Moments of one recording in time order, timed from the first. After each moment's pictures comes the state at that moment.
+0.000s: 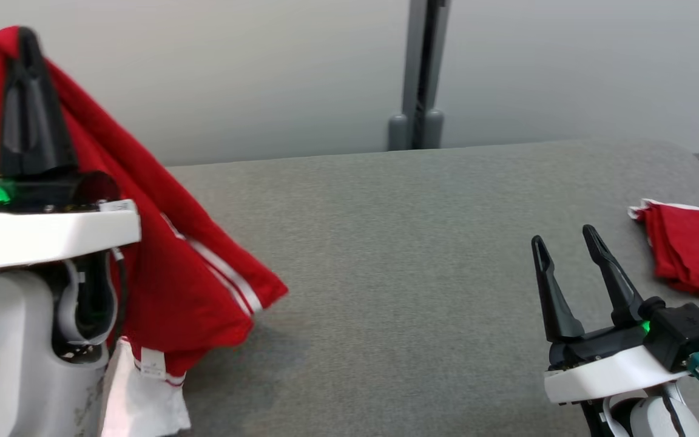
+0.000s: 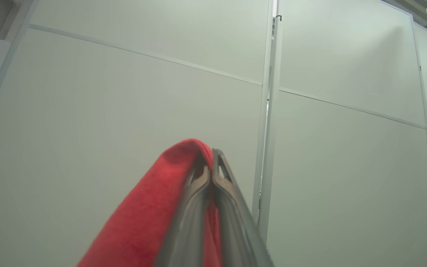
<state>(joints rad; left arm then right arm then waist) -0.43 0.21 -0.06 -0.13 -0.49 0.13 -0.19 -0.10 -0.05 0.12 0.02 0.18 0.13 -0.22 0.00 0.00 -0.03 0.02</state>
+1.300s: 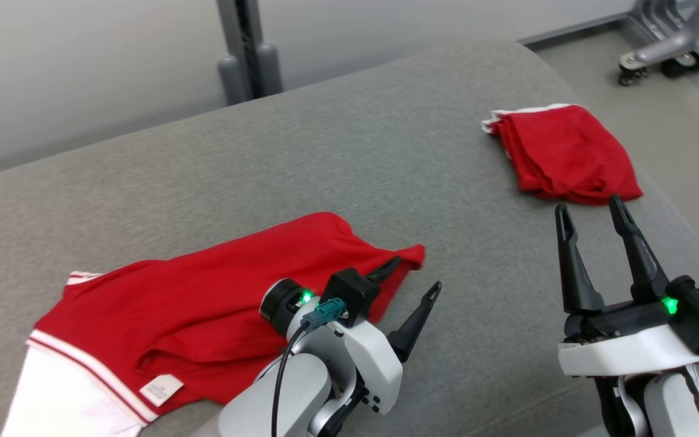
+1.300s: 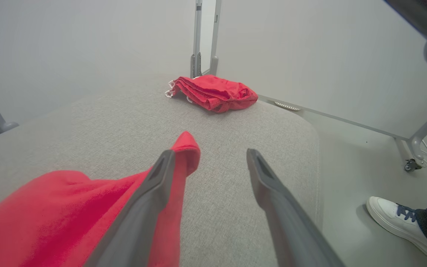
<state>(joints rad) -0.55 0.05 -0.95 0.51 -0.59 0.04 -0.14 -0.16 -0.05 0.08 0.02 0.20 0.13 -0.26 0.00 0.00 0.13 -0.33</state>
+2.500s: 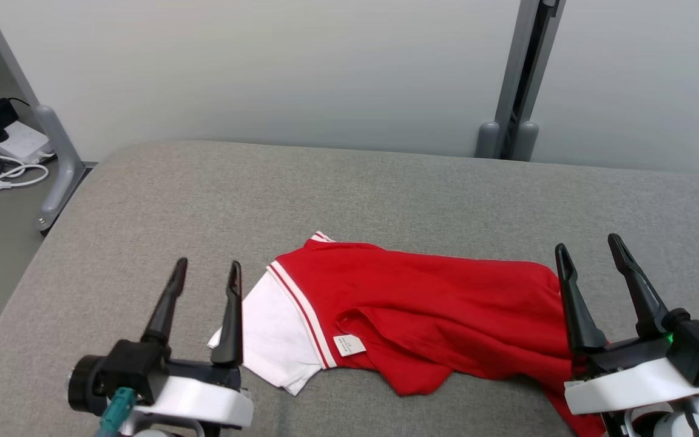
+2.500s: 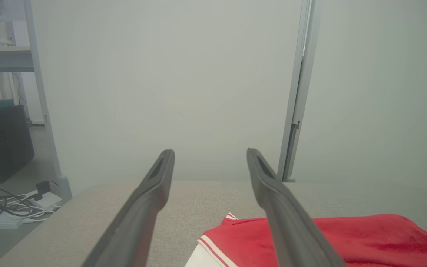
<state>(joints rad) -0.07 0.22 -0.36 0.01 -0.38 0.22 -0.26 -0.04 -0.05 0.06 -0.05 0.14 0.13 -0.19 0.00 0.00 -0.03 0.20</state>
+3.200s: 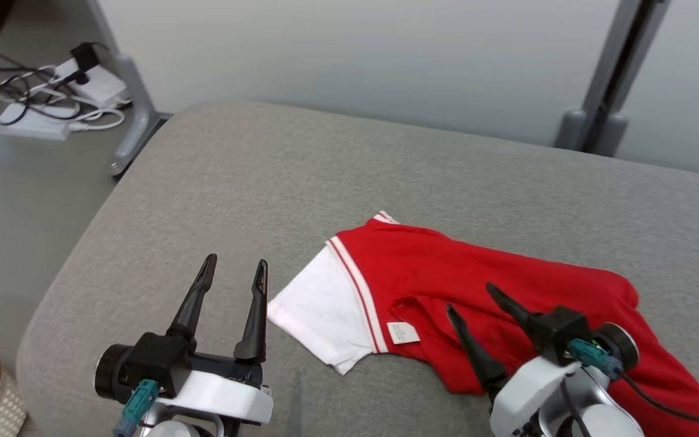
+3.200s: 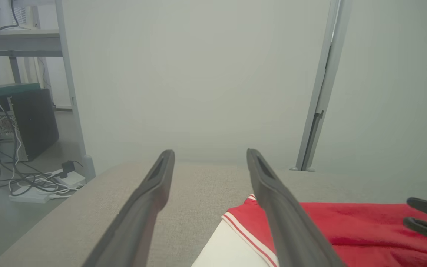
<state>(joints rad) -0.07 0.07 -0.26 0.09 -0.25 0.05 -0.26 -0.16 -0.12 0.37 0.19 0.17 0.13 -0.01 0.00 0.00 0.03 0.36</state>
